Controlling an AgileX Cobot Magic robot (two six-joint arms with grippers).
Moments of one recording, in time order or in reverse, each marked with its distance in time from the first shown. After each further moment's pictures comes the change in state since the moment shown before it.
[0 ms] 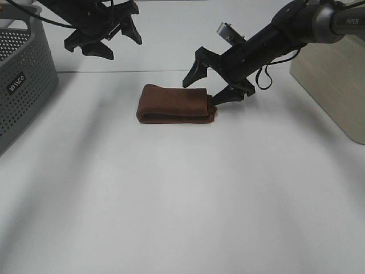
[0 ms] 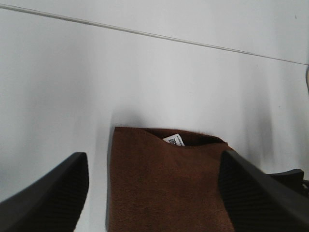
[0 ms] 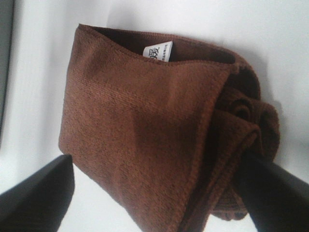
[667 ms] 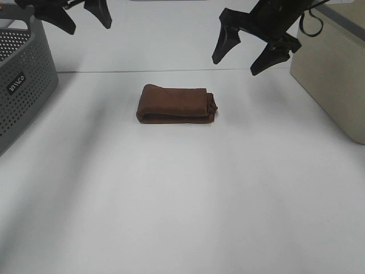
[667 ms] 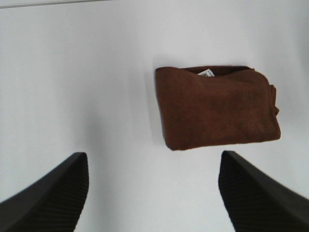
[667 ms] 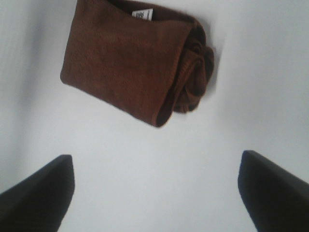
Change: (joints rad) left arm -0.001 -0.218 0.000 0.246 0.338 0.071; right arm -0.008 -0.268 -0.004 -0.363 0.251 0.193
